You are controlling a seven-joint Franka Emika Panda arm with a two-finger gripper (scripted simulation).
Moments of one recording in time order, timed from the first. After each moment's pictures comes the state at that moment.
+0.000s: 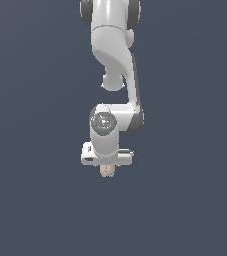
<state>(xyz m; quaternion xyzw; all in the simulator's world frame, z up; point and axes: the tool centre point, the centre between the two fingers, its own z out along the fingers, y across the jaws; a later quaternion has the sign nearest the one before) 0.075 -0.025 0.059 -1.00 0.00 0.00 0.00</state>
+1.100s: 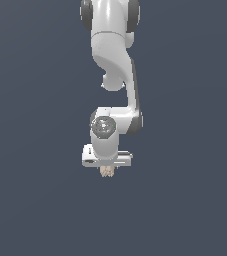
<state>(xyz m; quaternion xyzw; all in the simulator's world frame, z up) 0.075 -0.025 0.043 -1.00 0.00 0.00 0.00</state>
